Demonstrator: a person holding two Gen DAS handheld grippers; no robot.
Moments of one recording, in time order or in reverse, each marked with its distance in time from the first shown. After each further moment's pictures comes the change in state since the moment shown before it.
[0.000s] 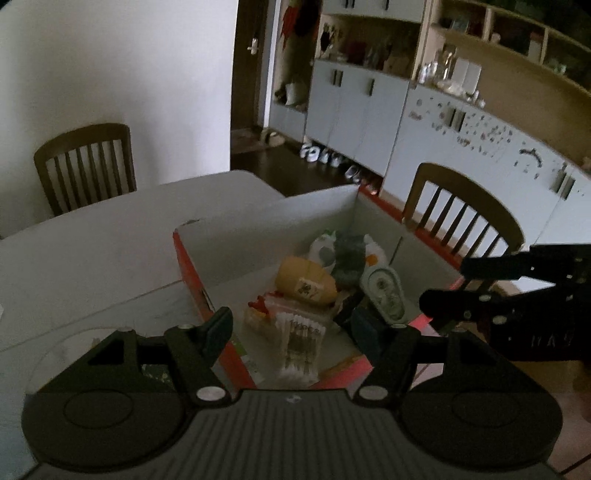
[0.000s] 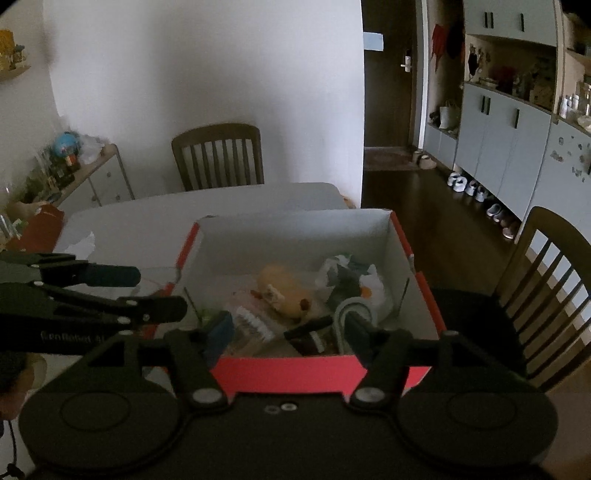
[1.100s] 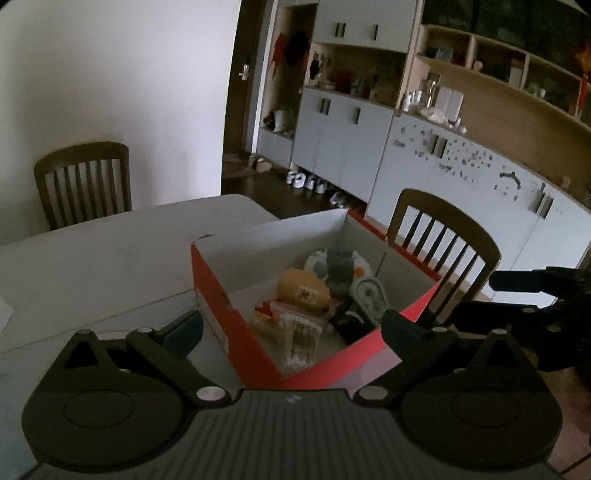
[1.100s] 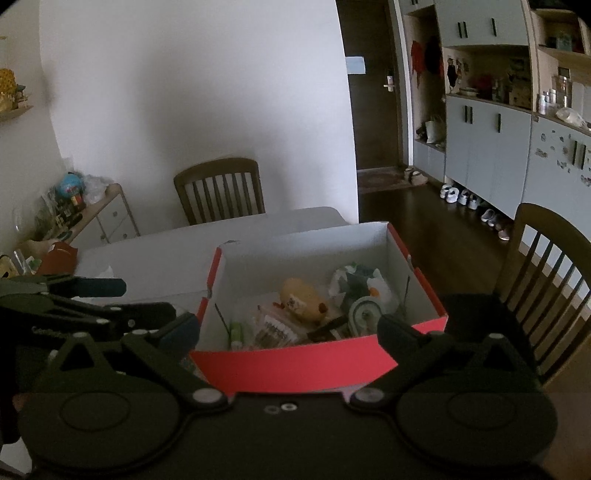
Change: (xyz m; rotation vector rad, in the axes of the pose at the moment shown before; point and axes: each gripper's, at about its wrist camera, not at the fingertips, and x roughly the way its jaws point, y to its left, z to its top) left arm -0.046 0.020 -0.016 -0.009 -0.078 -0.046; right arm -0.044 0.022 -0.023 0.086 -0.111 -0.004
